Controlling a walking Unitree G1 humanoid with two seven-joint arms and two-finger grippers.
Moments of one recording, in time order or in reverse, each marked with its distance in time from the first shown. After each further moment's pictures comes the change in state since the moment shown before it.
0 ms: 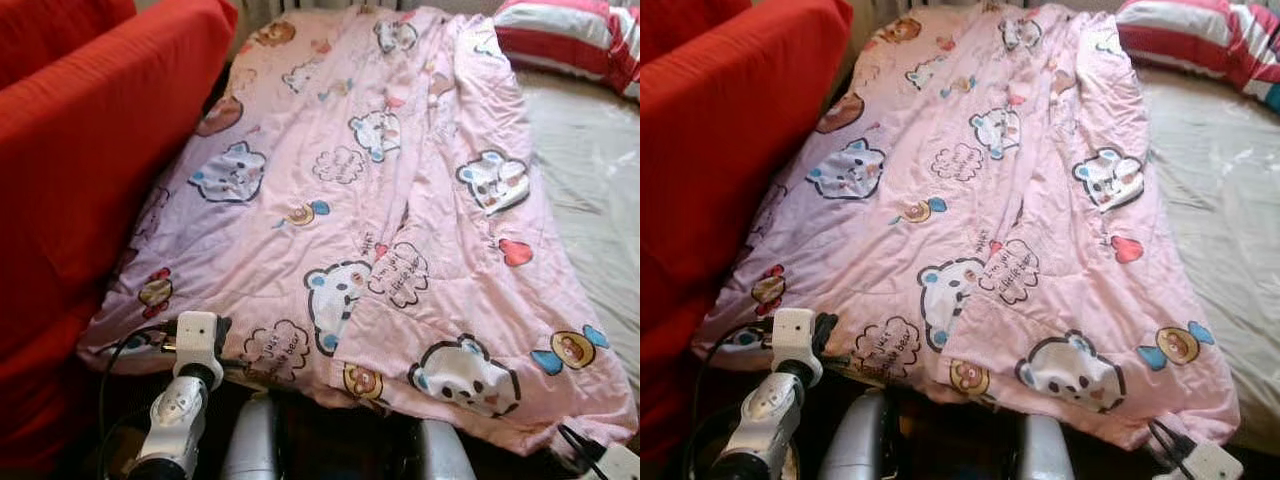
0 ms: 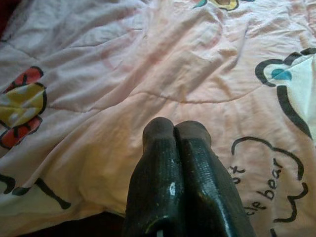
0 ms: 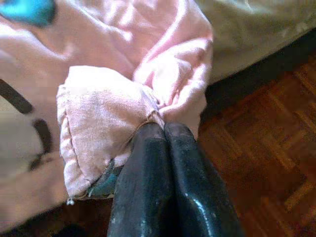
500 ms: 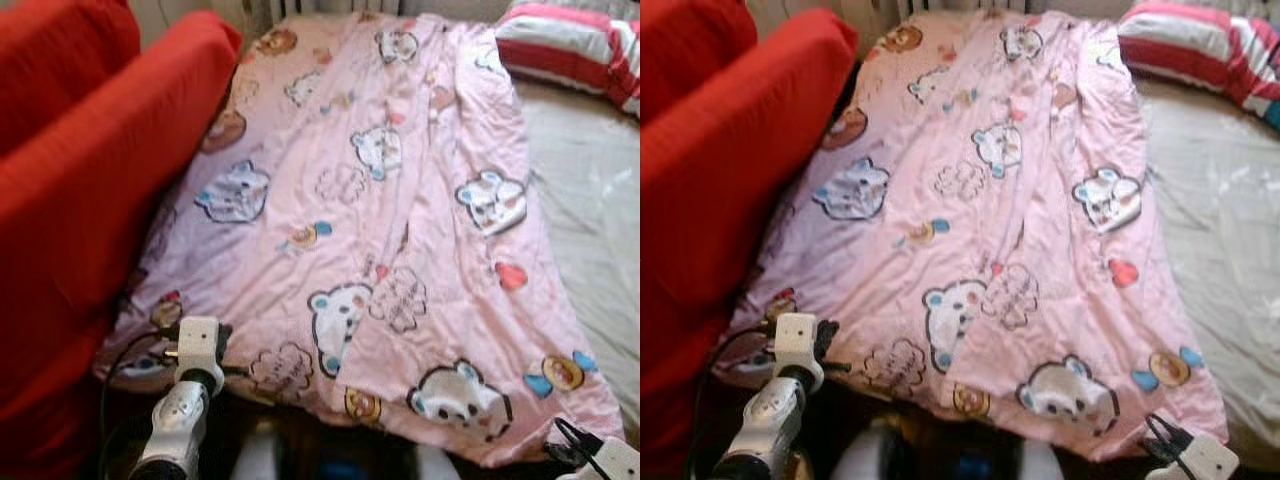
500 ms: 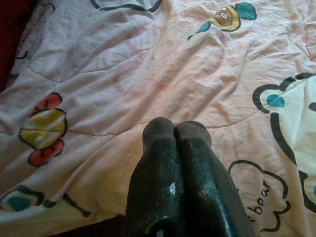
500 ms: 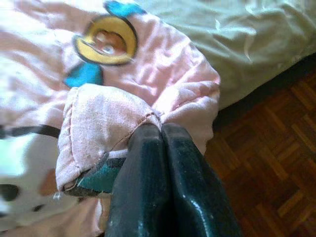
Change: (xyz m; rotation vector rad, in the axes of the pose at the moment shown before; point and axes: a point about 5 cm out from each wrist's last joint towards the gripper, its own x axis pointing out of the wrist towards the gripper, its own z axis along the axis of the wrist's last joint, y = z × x) left arm -0.003 -0.001 -0.012 -0.001 0.054 0.003; right arm 0.001 0.005 0.000 -0.005 0.001 0.032
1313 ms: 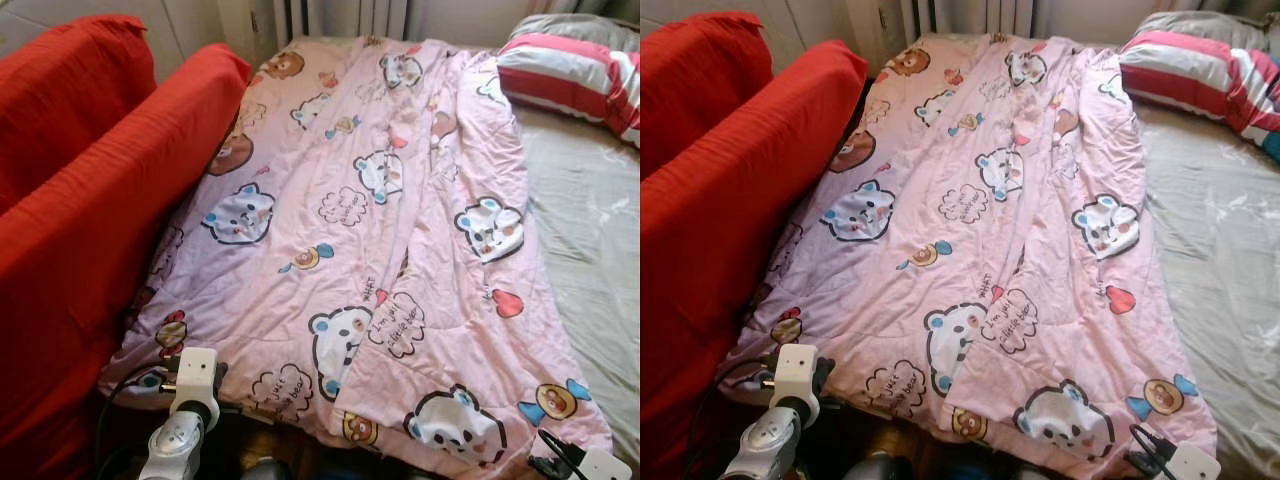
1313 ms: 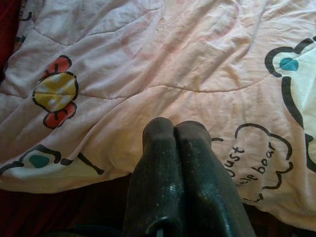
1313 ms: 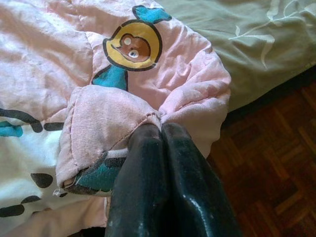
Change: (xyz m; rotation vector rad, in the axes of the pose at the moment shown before) left arm -0.017 0.004 -0.037 0.031 0.172 0.011; right arm -0.007 0.000 -0.018 -0.044 0.085 0.023
